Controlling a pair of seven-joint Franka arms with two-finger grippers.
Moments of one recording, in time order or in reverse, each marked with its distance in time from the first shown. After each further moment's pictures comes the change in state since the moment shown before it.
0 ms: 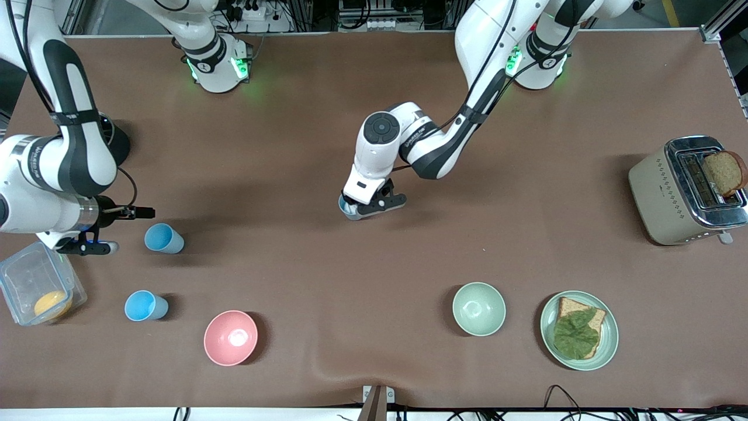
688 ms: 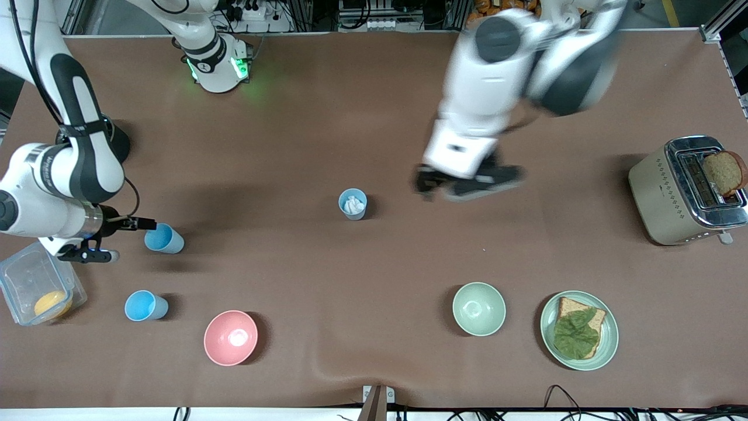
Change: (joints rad) left arm 0.332 -0.482 0.024 0.027 0.034 -0.514 0.421; right arm -0.008 0.070 -0.004 -0.007 0.000 0.156 0.001
